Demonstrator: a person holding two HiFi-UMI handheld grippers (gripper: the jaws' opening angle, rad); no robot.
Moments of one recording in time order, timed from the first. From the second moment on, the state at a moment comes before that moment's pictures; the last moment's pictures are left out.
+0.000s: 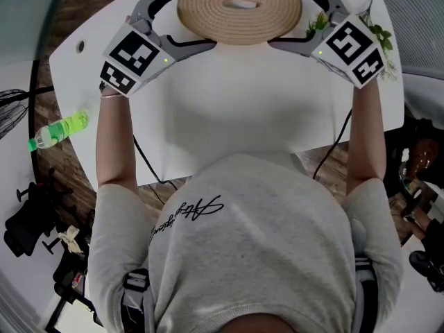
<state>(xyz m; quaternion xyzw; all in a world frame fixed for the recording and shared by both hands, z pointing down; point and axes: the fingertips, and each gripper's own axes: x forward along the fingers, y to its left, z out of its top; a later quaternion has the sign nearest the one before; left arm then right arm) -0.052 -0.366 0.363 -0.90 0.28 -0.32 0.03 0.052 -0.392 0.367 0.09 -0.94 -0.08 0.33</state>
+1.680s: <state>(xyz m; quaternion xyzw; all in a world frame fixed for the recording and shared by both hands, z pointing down) -0.051 -0.374 0.388 -0.90 0.27 -0.34 0.00 0.054 -0.402 0.401 0.07 -0.93 -0.03 0.35</state>
